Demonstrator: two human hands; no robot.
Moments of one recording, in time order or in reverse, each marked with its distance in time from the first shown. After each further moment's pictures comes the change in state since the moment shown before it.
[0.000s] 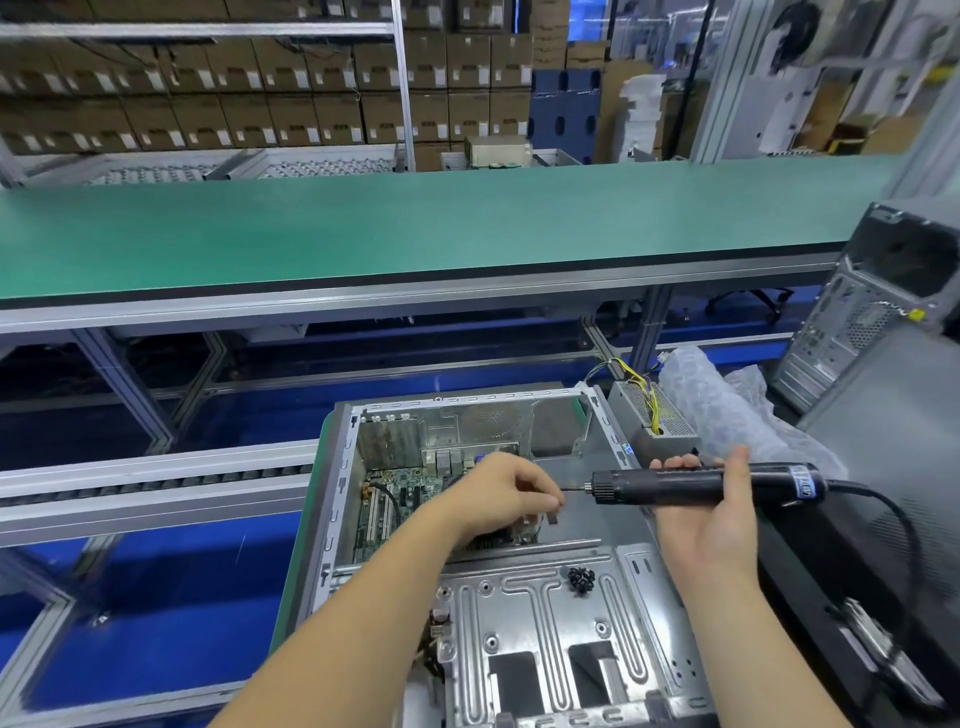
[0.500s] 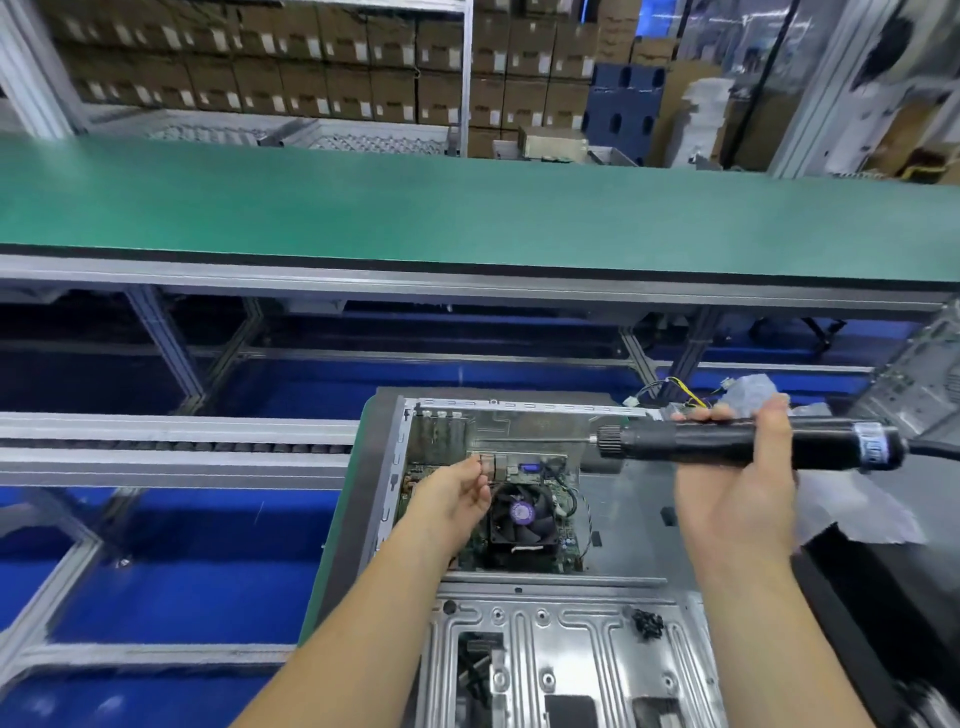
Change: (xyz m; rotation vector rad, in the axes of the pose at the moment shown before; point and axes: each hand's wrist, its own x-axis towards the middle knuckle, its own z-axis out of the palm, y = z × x) left_hand -0.008 -0.066 -0.056 -1.276 0.617 -0.323; right_hand -0.030 0.027 0.107 -0.052 -0.247 -0.155
